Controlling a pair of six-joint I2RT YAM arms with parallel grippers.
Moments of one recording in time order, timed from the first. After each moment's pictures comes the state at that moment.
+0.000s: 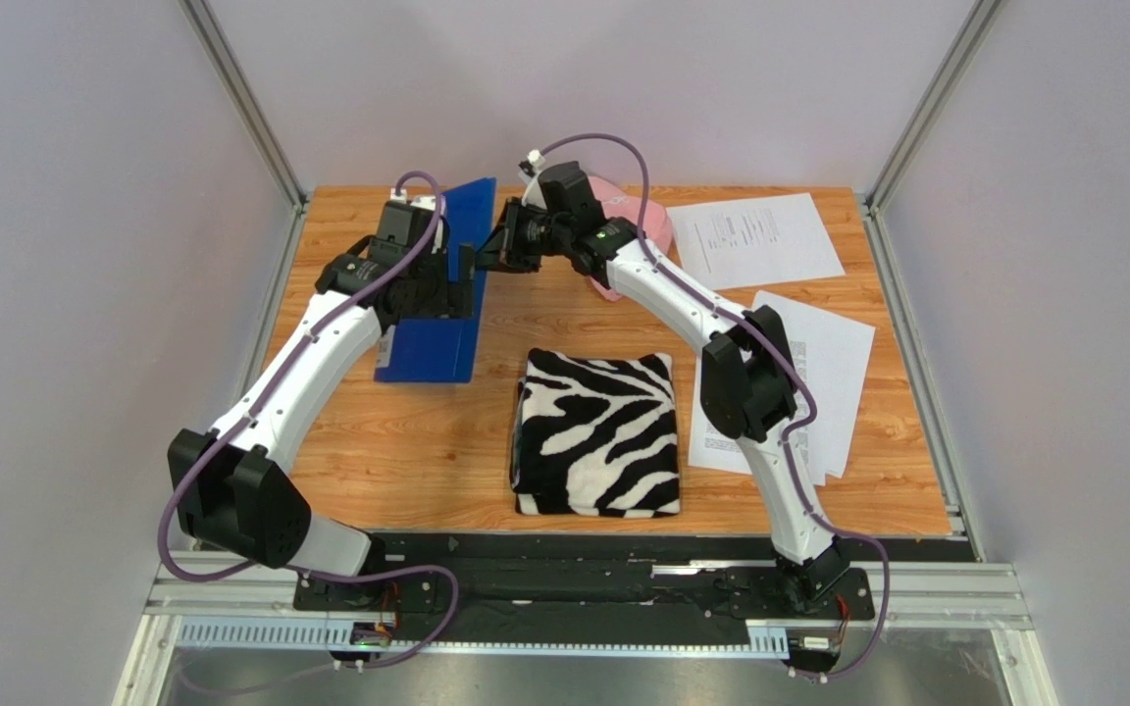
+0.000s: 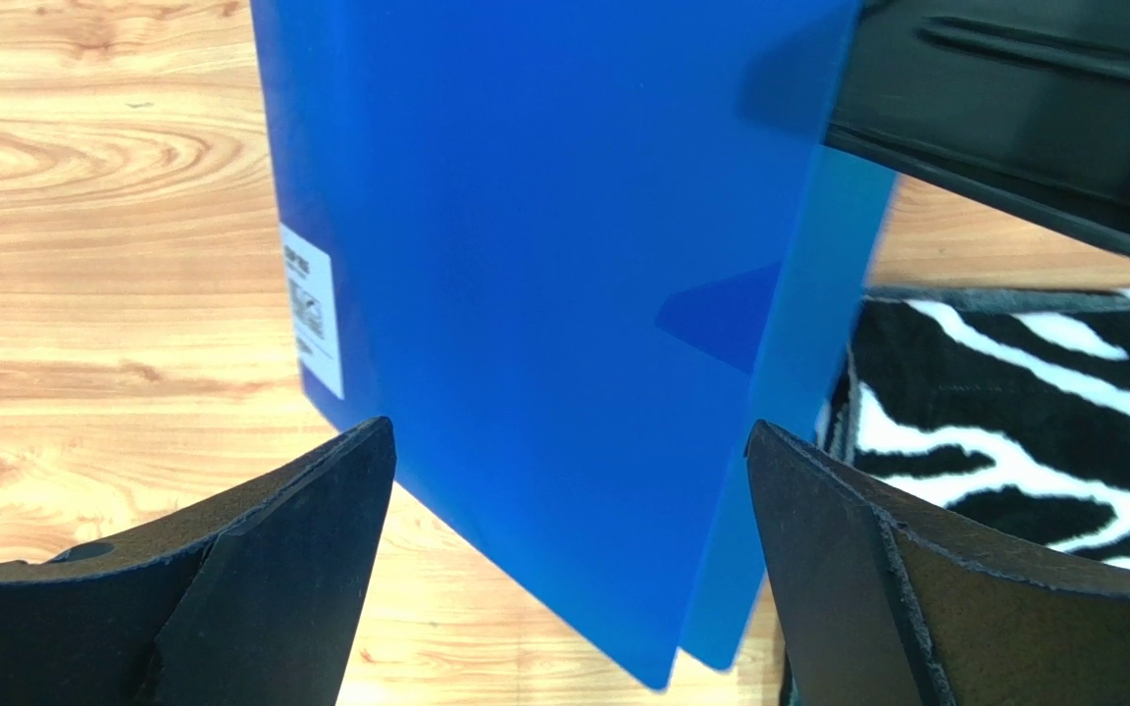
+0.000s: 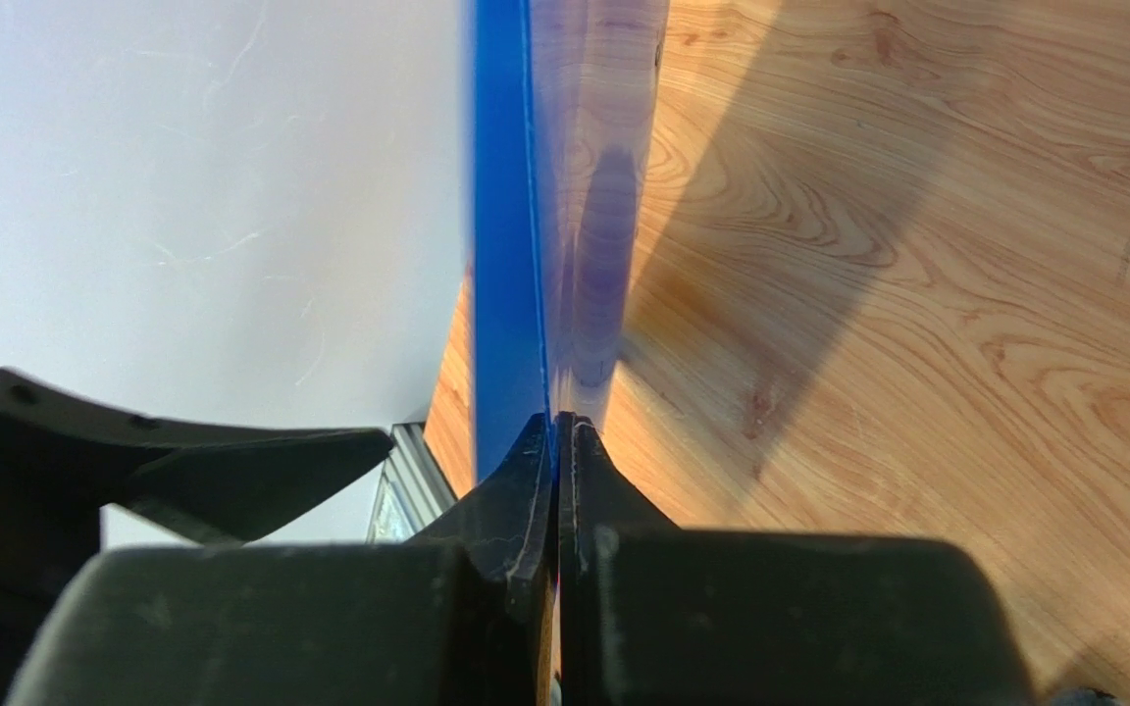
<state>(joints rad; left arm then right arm) -0.34 1.43 1.36 -0.77 -0.19 -0.24 0.65 2.30 2.13 -0.28 -0.48 0.85</state>
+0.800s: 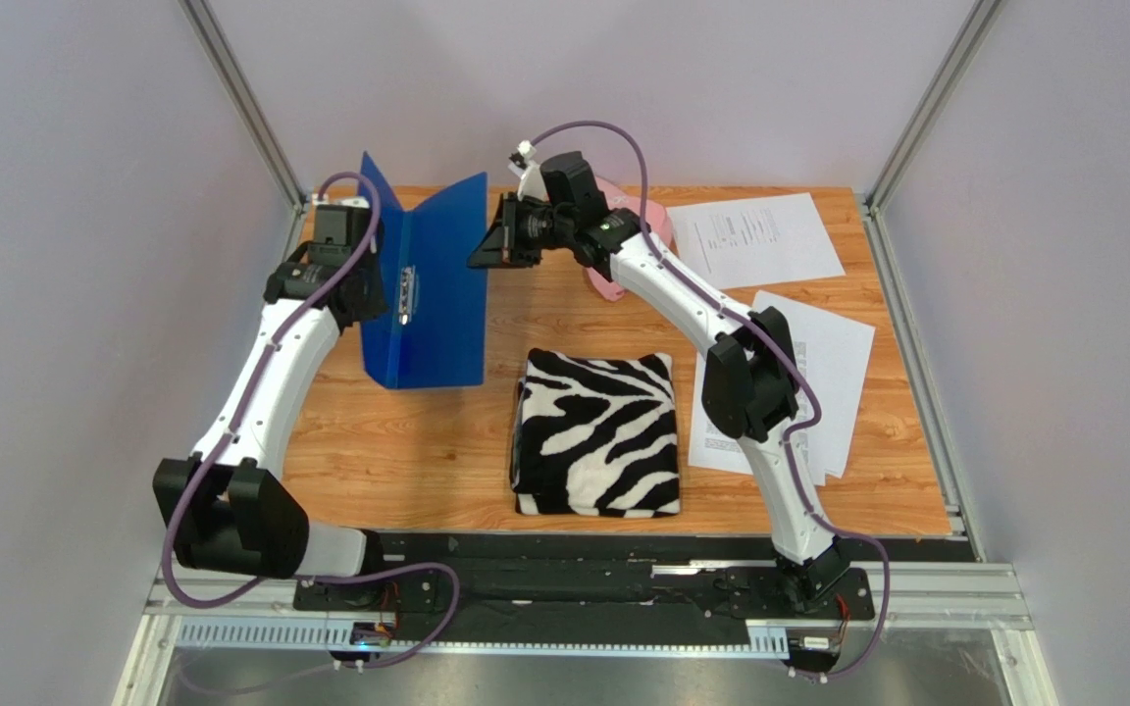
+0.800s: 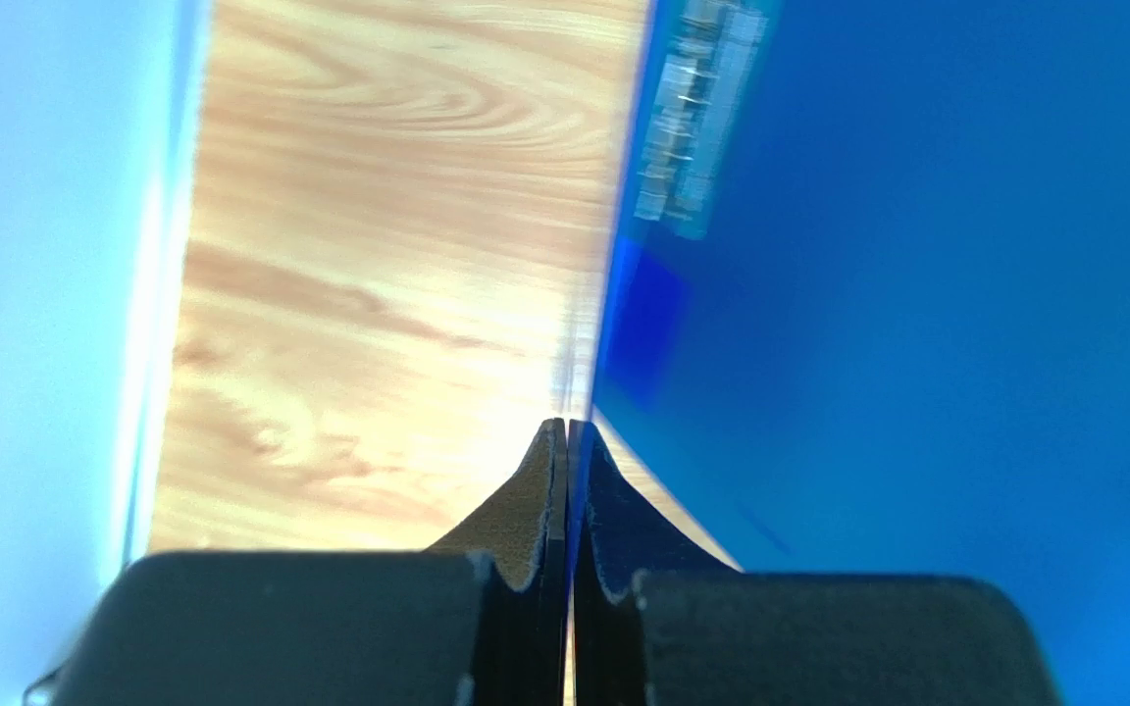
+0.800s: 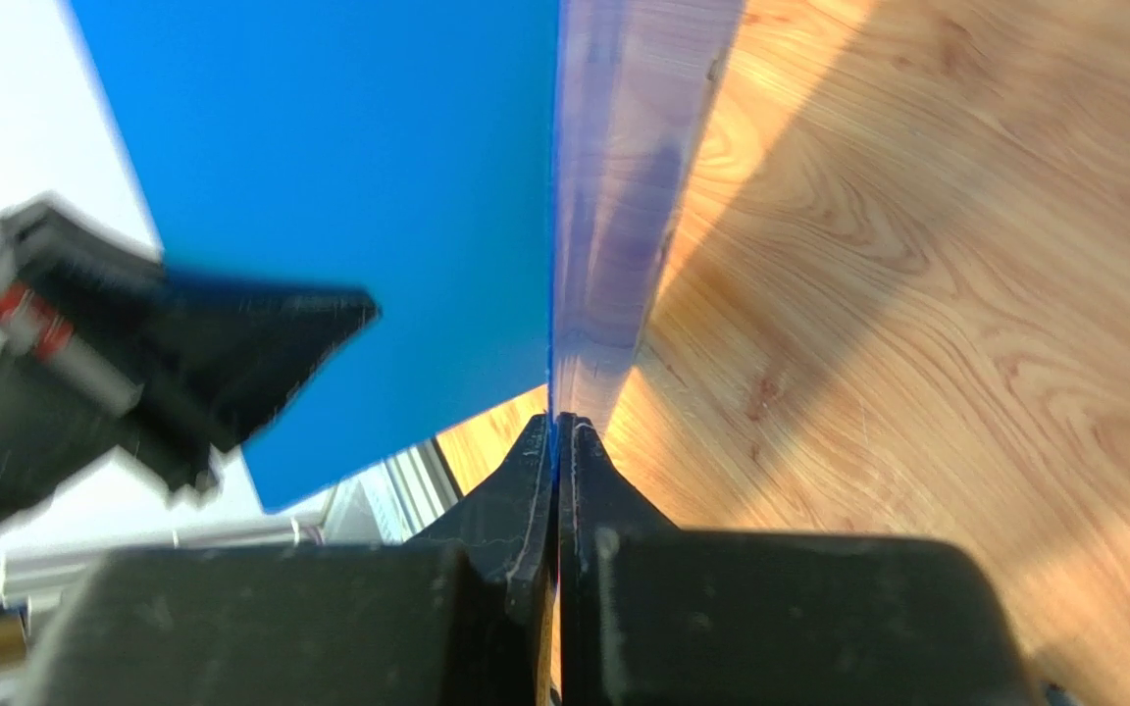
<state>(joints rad) -0.12 1.38 1.31 -0.79 -0.29 -0.20 0.64 2.29 2.18 -0.33 -0.56 0.73</state>
